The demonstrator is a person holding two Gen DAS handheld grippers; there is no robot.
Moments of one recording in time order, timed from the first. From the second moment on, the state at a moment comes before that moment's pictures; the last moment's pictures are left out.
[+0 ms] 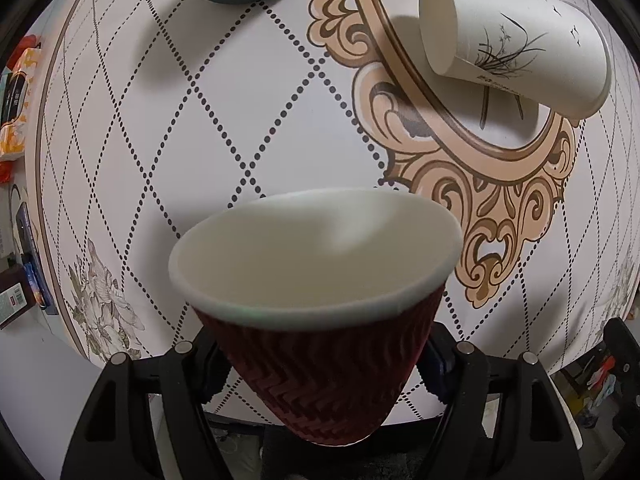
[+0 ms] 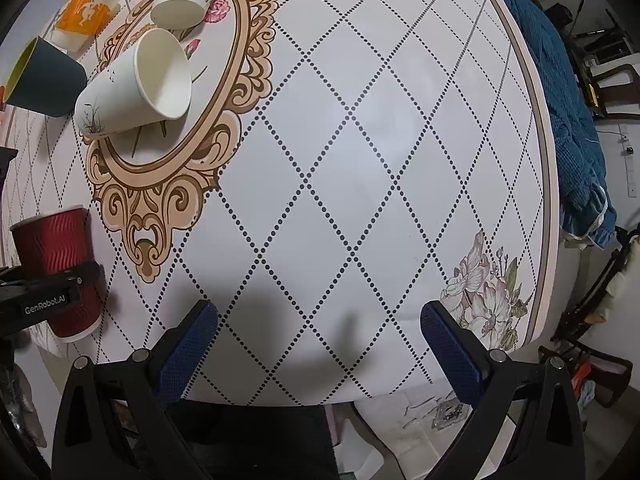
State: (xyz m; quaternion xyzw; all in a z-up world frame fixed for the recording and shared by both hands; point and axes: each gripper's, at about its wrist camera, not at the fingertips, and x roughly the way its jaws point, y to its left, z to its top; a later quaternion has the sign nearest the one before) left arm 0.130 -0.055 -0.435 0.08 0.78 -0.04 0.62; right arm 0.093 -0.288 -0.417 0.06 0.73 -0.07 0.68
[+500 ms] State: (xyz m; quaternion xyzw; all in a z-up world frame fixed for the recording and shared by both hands) left arm 0.146 -0.039 -0.439 0.05 0.80 -0.02 0.60; right arm 0.095 -0.285 -0.416 0.06 0.73 -0.08 0.68
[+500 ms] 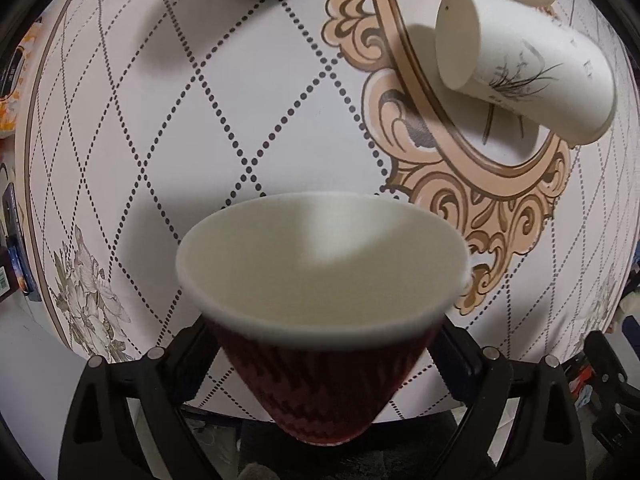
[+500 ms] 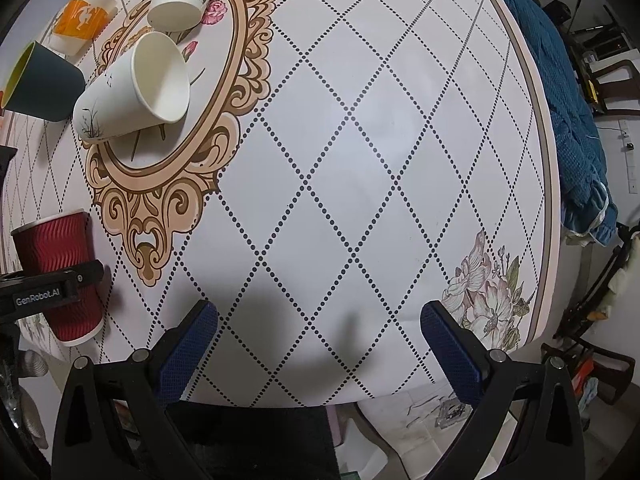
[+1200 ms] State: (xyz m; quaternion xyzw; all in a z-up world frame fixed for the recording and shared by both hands) left arm 0.098 0.008 -0.297 0.03 0.71 0.00 0.70; right arm 0.078 -0.210 -0.340 0.08 0.70 0.01 0.71
